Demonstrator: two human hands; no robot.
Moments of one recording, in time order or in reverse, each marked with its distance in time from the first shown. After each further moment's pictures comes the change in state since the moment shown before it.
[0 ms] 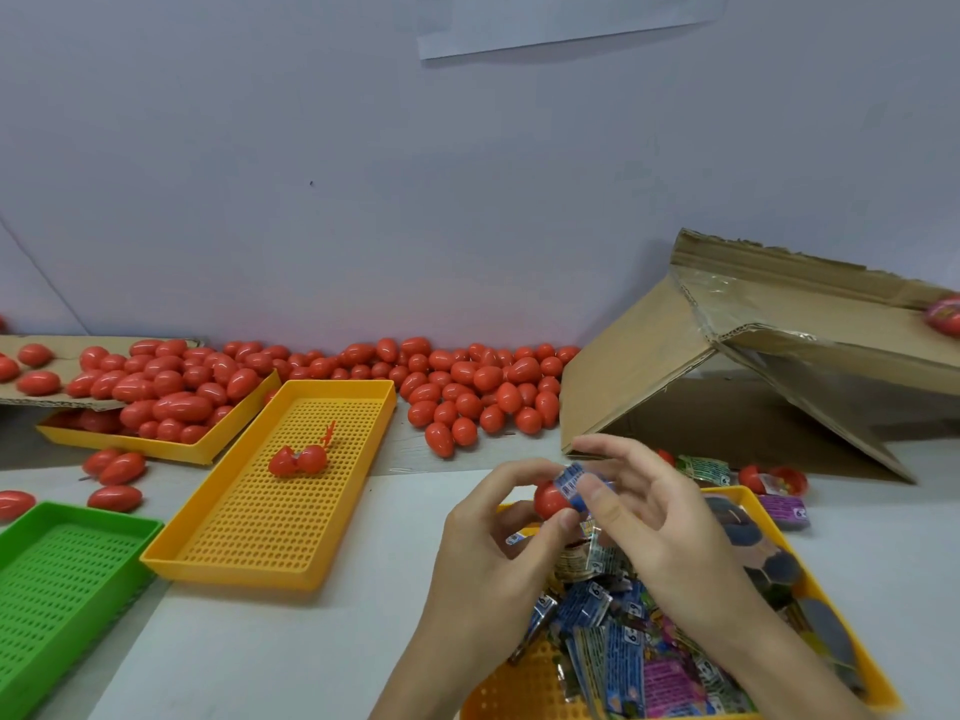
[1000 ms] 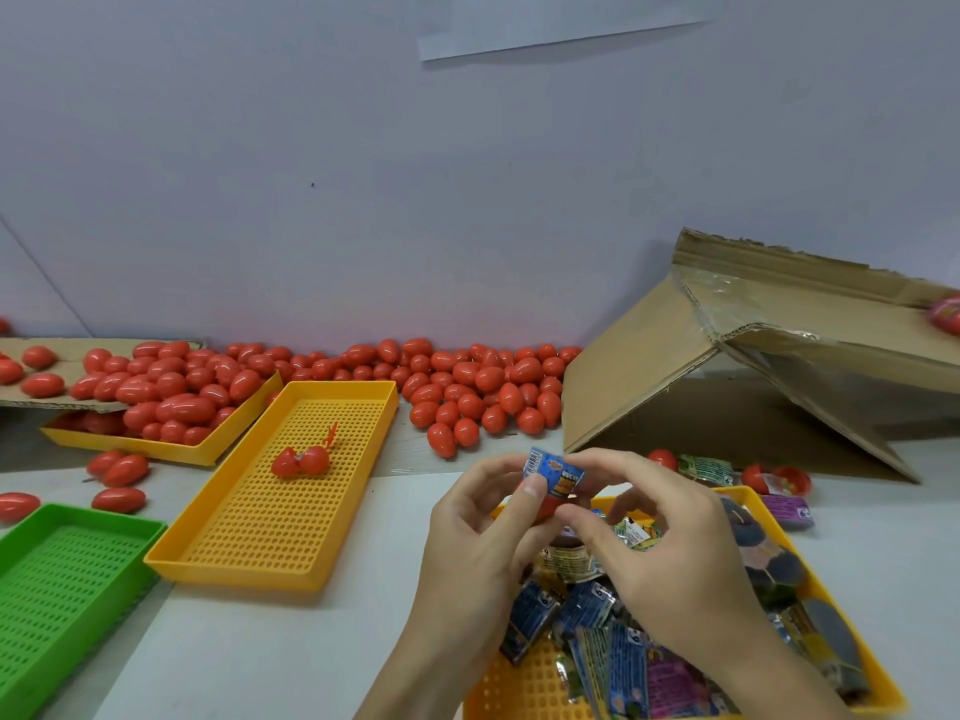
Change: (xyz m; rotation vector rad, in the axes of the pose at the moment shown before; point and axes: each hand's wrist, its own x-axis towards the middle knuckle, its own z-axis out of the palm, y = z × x) left_hand 0.004 0.006 0.000 -0.417 0.121 -0.173; right_hand -0.005 -0.004 0.007 -0.381 0.130 -0.381
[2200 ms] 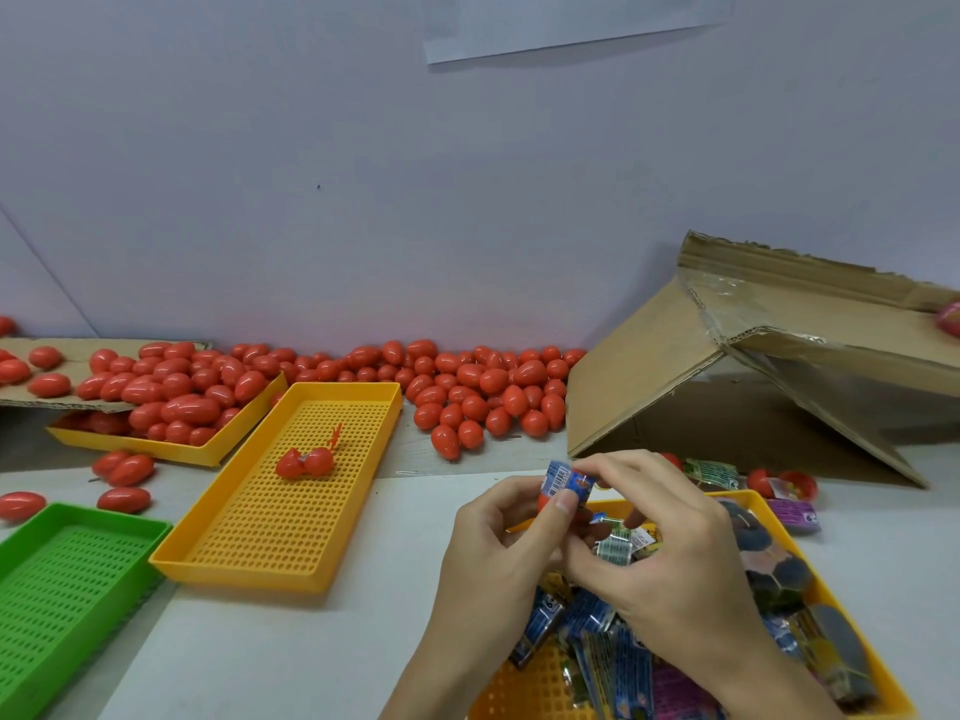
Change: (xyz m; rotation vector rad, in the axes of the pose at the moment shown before) left_hand -0.001 -0.007 0.000 0.252 -0.047 -0.002; right_hand -0.002 0.001 0.003 -0.177 0.003 -0.072
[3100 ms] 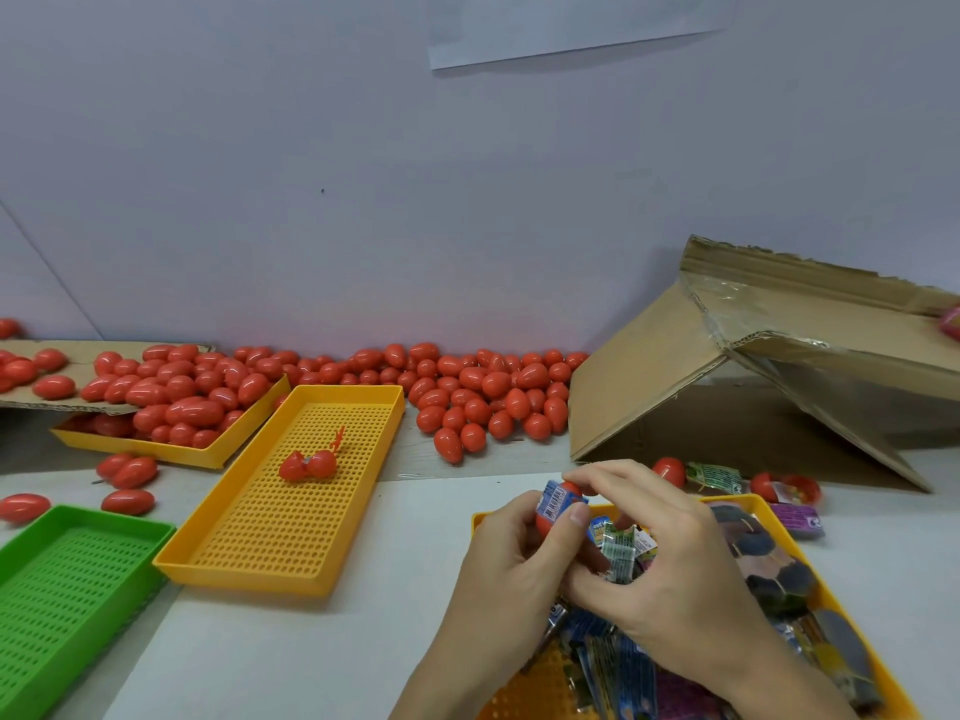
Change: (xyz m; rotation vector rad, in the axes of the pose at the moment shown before) left_hand 0.000 -0.005 0.001 0.203 -0.088 0.011; right_hand 0.002 0.003 -0.003 0.104 -0.154 0.030
